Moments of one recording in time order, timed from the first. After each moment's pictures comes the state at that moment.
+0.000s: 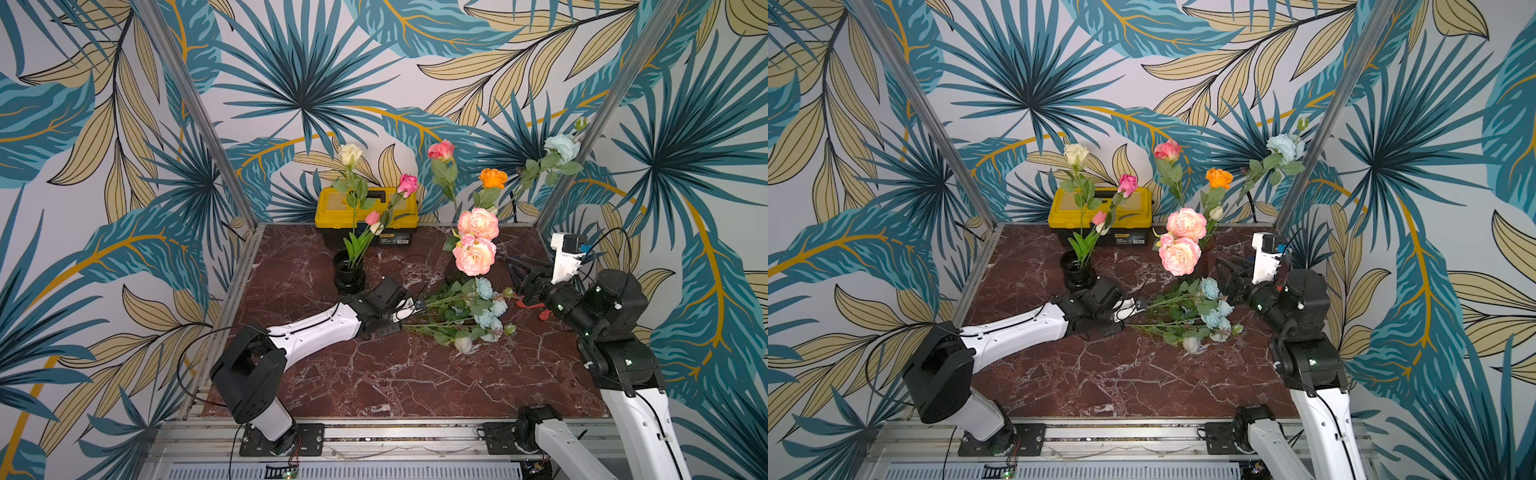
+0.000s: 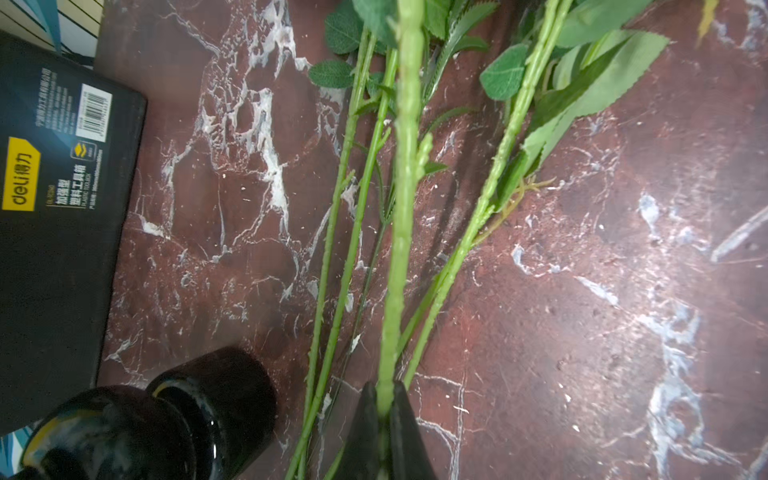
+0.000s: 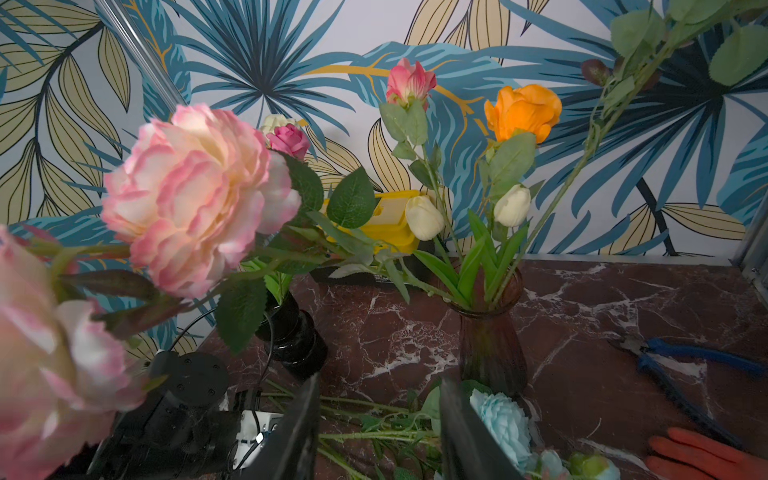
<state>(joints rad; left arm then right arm) -0.79 1.62 1.09 -0.46 -0.12 0.51 0.07 0.77 1.10 -0.48 -0.33 0.25</state>
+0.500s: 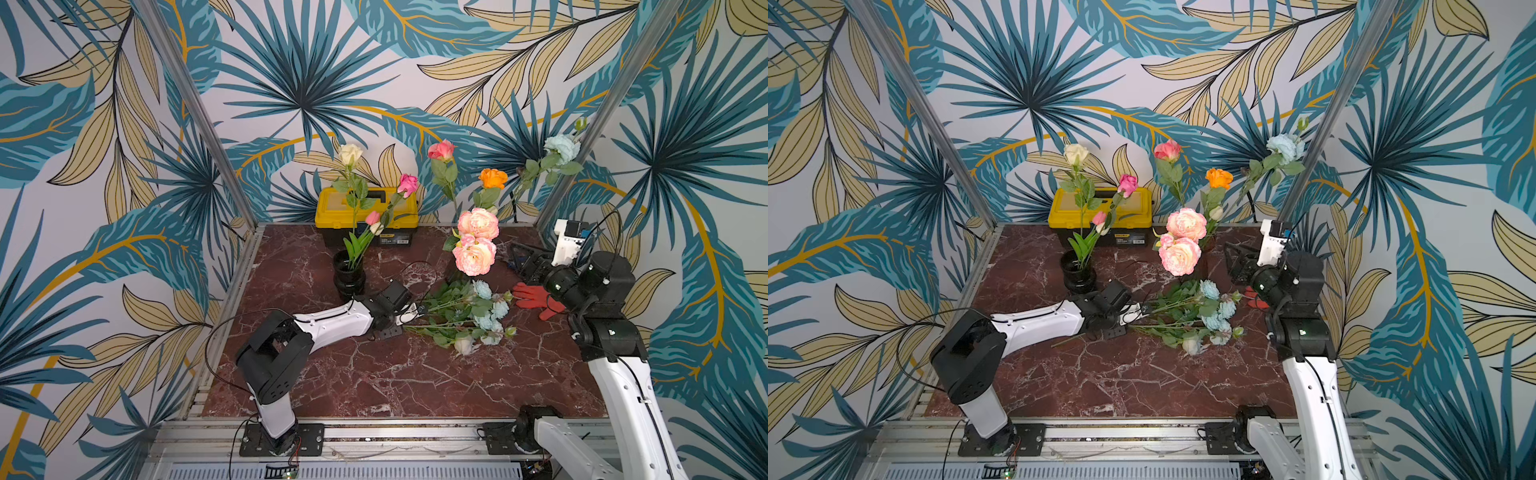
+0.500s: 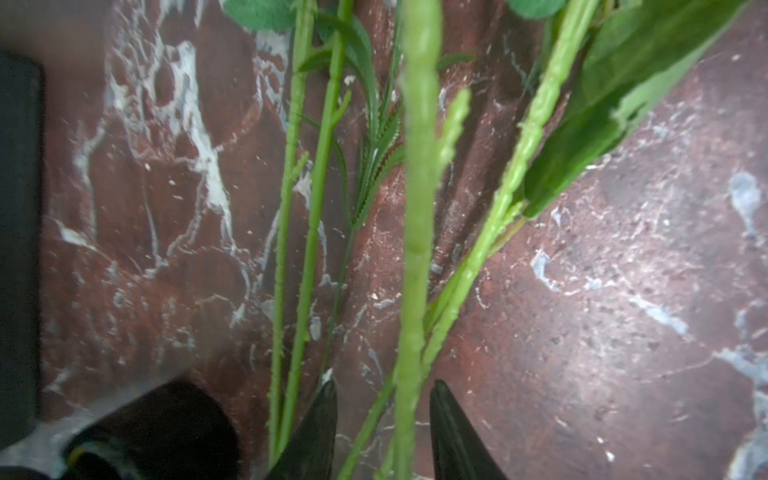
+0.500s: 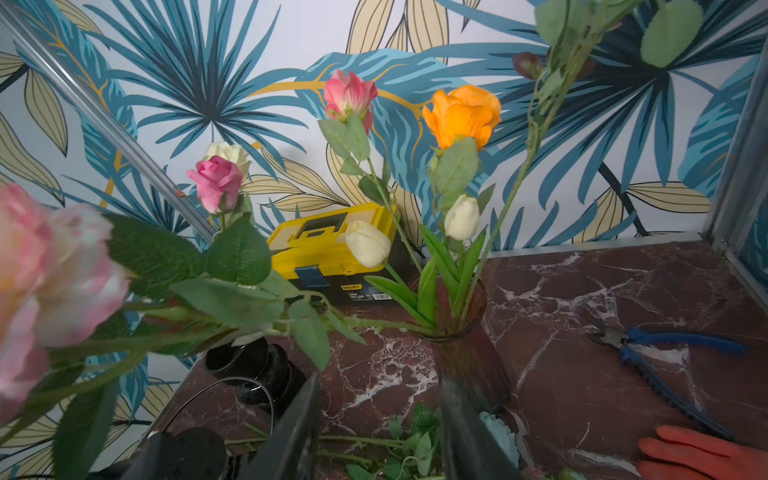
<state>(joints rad) -0.78 1.76 1.13 -0.44 -0.13 0.54 -0.08 0.90 1.09 -0.33 -0.38 0.34</state>
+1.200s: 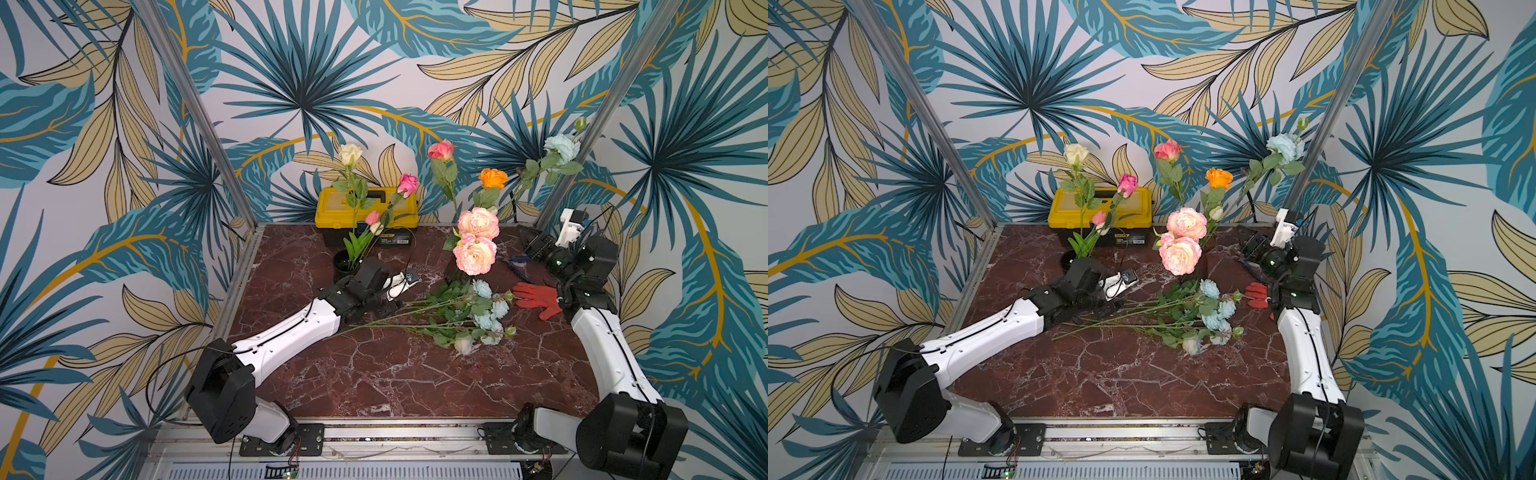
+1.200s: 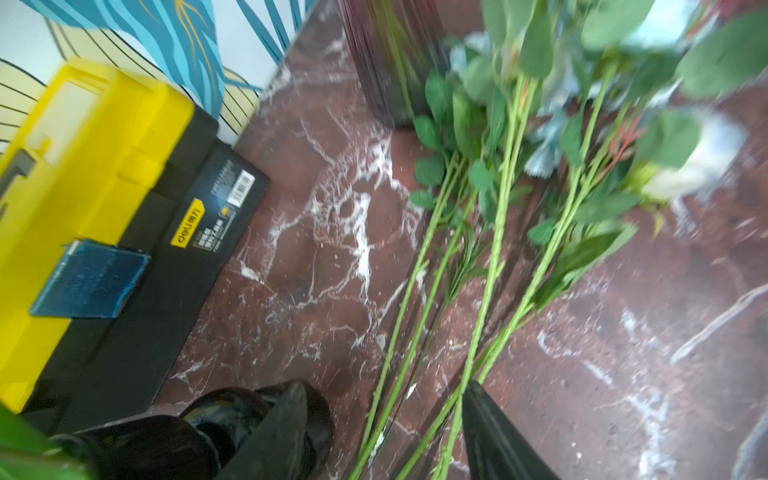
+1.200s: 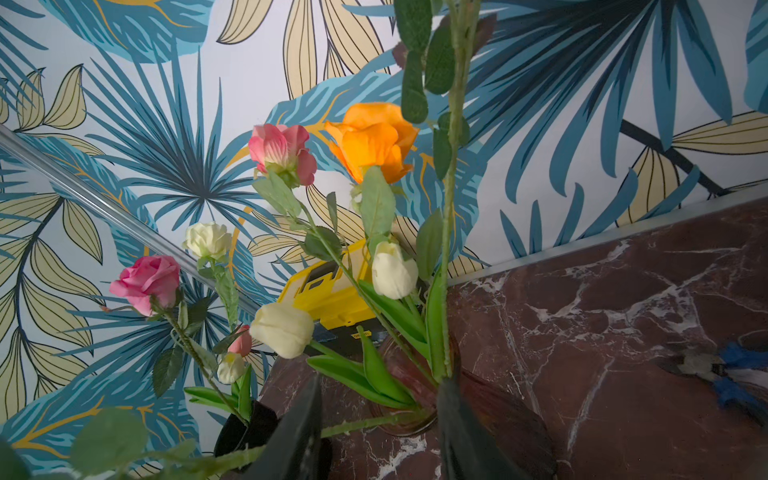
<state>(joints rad) -0.71 1.45 1.13 -0.37 0.03 0.43 -0.27 1.25 1.00 0.17 -0.62 0.62</state>
